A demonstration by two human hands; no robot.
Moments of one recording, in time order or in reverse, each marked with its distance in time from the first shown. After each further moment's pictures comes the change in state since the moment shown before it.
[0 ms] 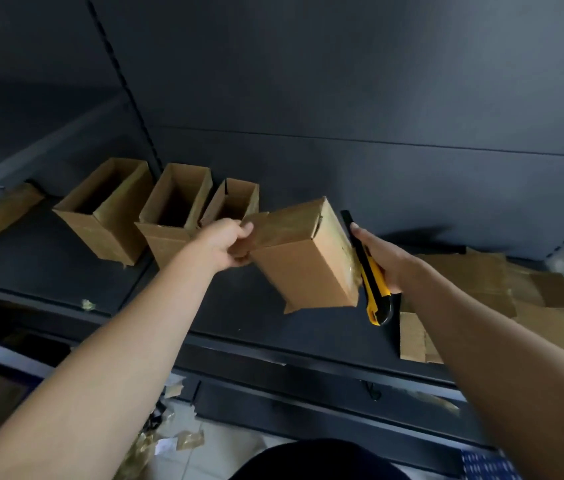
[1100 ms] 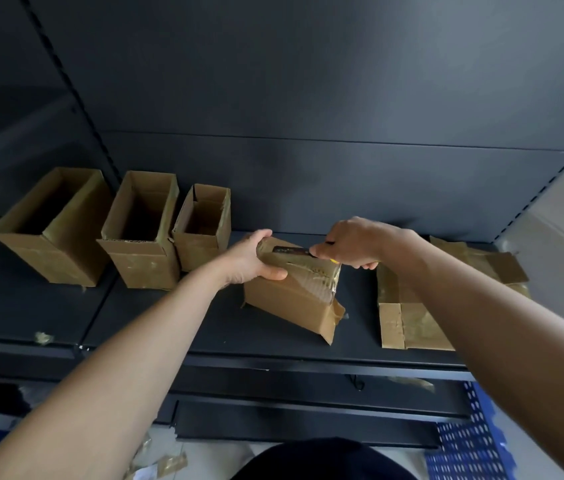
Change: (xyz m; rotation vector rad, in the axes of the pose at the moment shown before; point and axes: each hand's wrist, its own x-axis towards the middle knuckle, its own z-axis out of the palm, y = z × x) left_hand 0.039 -0.028 0.018 0.856 -0.376 0.346; right_hand -0.065 -0.043 0.036 -1.420 0.173 -0.260
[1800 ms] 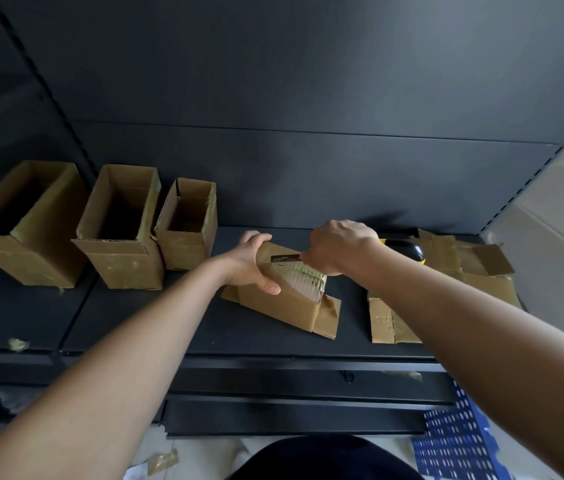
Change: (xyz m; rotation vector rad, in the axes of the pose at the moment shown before) left_hand 0.022 -0.006 0.013 0.267 -0.121 0.020; right_hand -0.001 -0.029 0.013 -0.276 0.090 0.137
